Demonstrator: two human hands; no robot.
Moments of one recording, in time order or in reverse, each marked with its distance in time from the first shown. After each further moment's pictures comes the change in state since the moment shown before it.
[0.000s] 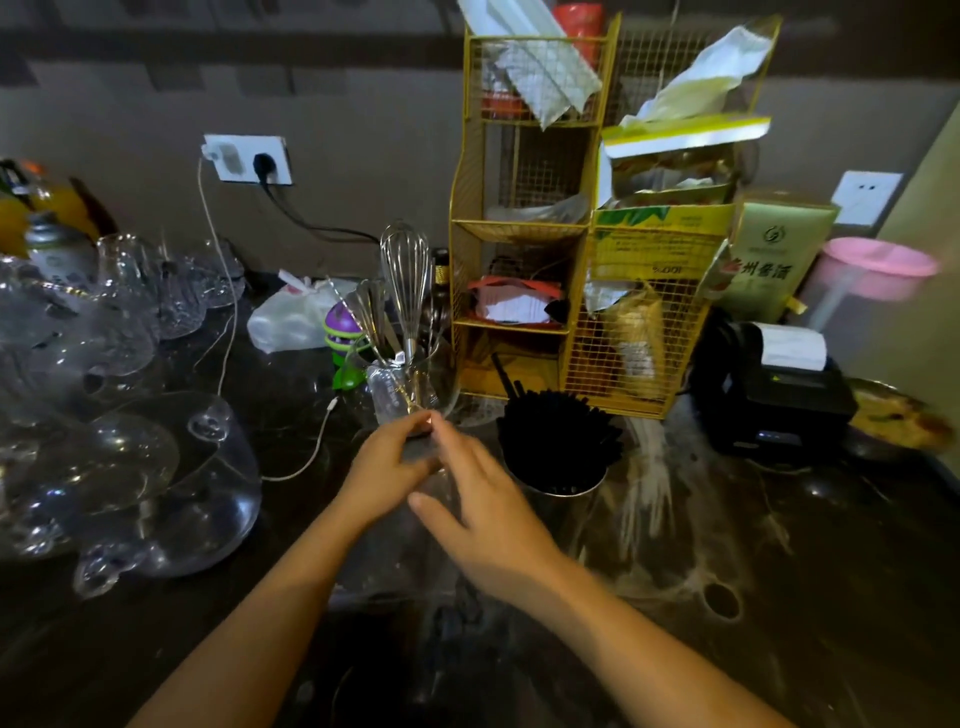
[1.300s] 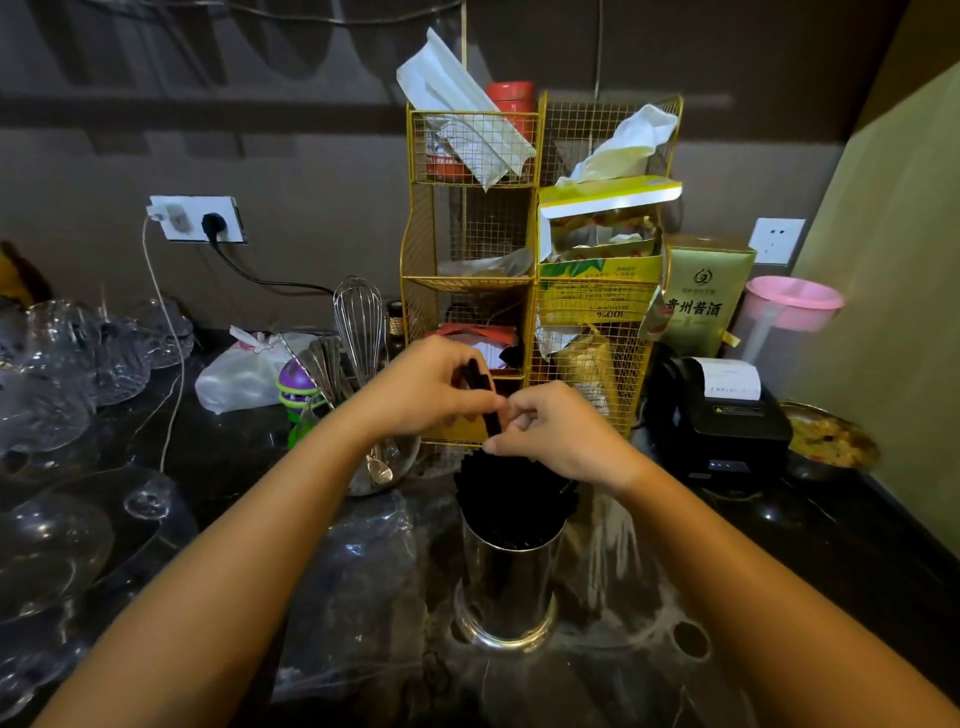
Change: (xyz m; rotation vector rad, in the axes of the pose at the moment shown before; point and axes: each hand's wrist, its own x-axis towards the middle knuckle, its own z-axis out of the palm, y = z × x) left_hand 0.058 0.142 -0.033 0.082 -0.284 0.314; right_hand 0.039 0.023 -0.121 -0.038 0.069 0.141
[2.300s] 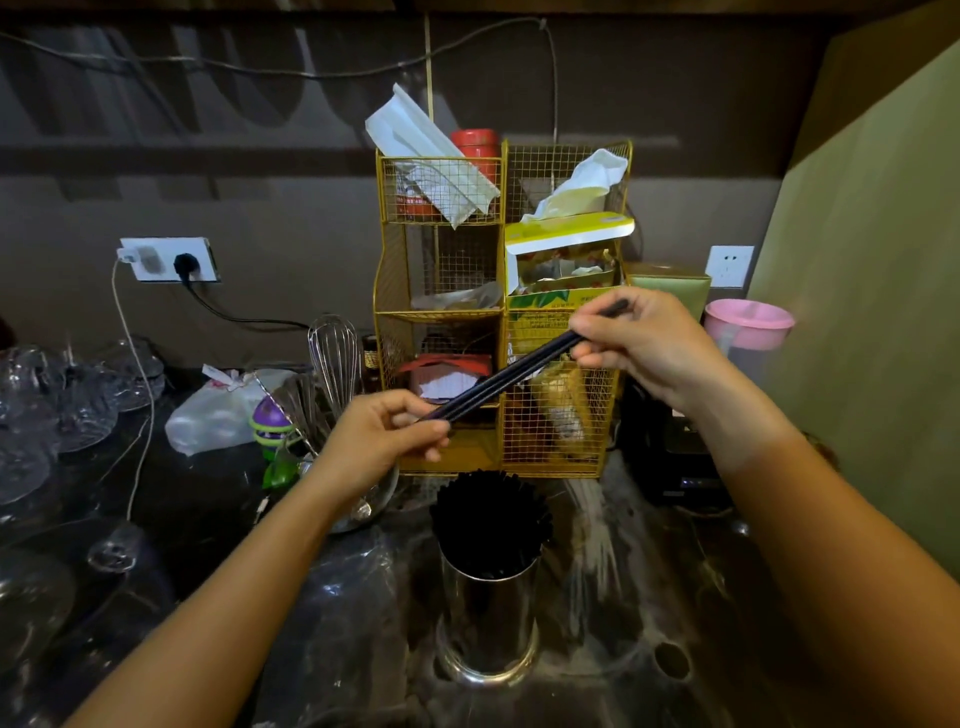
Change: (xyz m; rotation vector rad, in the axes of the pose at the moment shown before) left_hand -0.012 -0.028 0.016 -0.583 0.240 -0.032; right_hand -0.008 -0.008 -0.106 0.644 0.316 -0.024
